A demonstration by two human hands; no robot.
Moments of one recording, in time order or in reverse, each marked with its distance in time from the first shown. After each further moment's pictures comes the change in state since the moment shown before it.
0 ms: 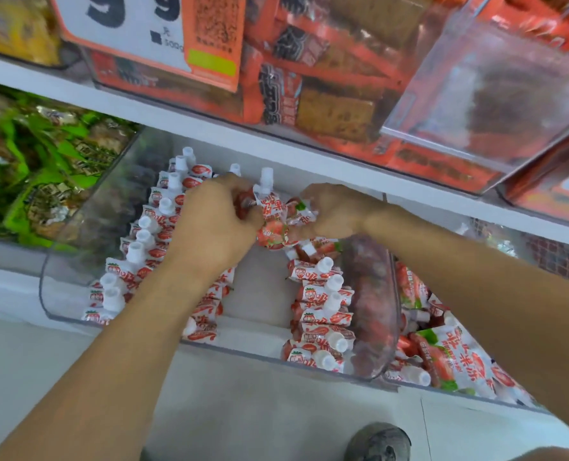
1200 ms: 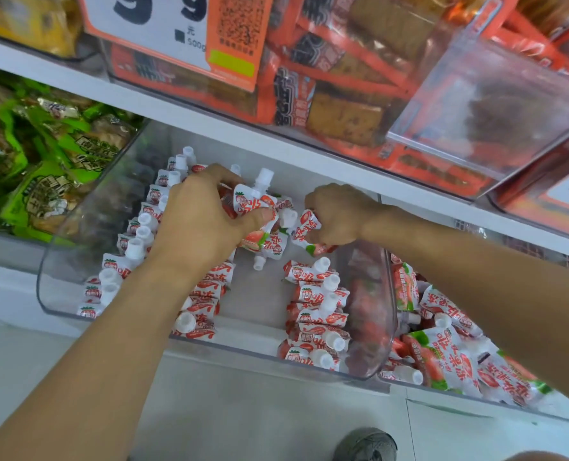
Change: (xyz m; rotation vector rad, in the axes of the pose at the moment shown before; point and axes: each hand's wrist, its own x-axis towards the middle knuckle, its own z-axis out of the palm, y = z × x) left_hand -0.004 -0.007 -0.015 -0.047 -0.001 -0.048; right_hand 0.001 0.004 -0.001 -0.403 0.140 -0.135
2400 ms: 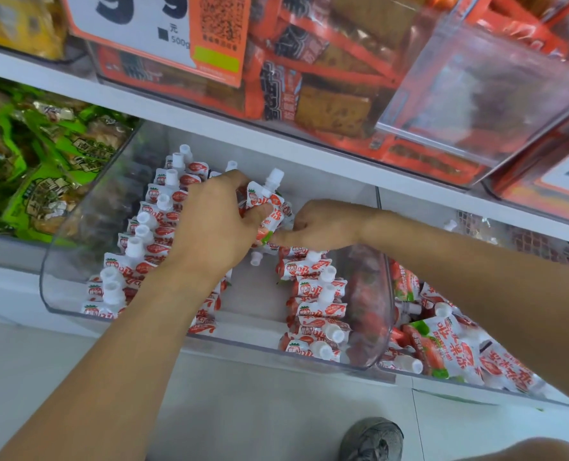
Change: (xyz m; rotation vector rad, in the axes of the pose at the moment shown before) left_hand -0.003 0.009 0.015 0.097 0.011 0.117; right_hand -0.026 -0.032 -0.013 0.343 -0.228 0.028
